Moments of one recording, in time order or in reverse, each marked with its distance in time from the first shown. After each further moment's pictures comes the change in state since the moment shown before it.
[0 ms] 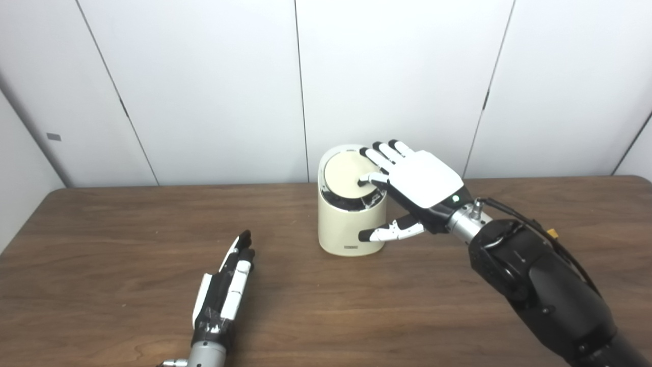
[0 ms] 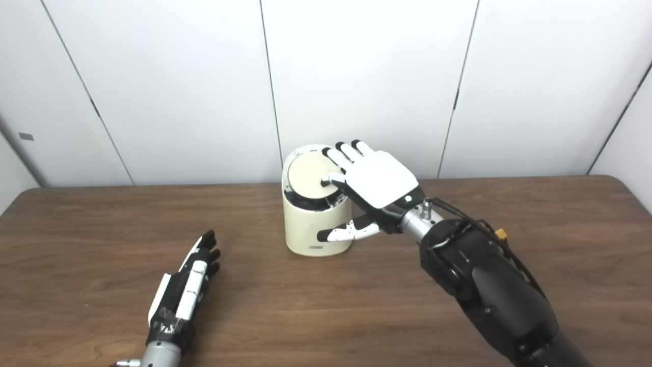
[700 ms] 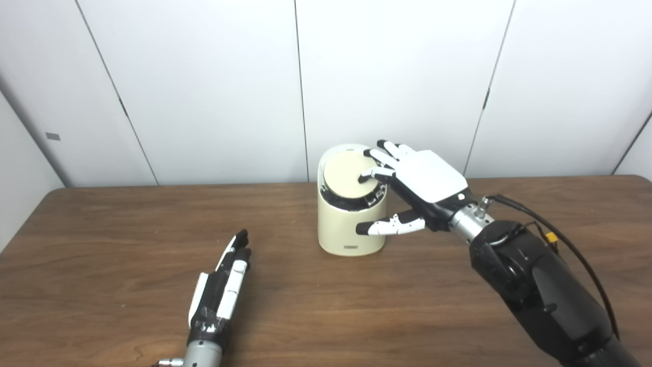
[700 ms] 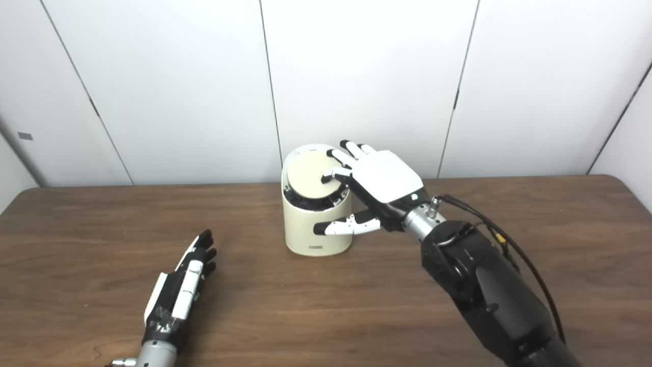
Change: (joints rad) left arm -0.003 0.013 0.008 0.000 -0.003 -0.002 -0.003; right arm 0.027 0.032 -0.062 0.021 0.137 0.027 -0.039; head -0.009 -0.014
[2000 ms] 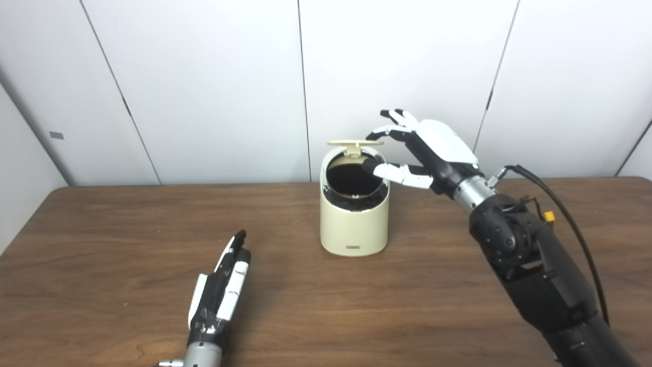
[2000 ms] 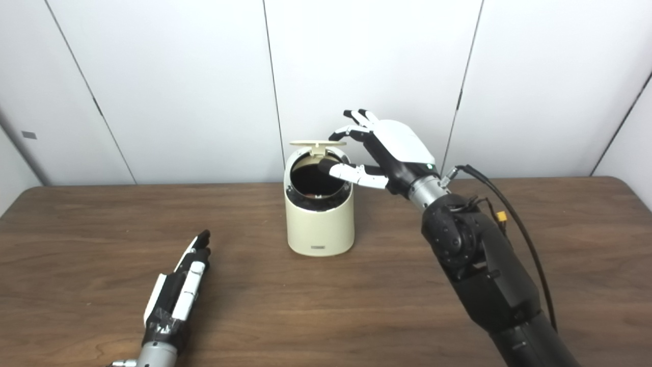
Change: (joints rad) left arm 0.002 -0.007 0.003 0.012 0.013 -0.012 0.004; right arm -0.064 0.056 -0.121 0.065 0.292 0.138 -0.068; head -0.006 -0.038
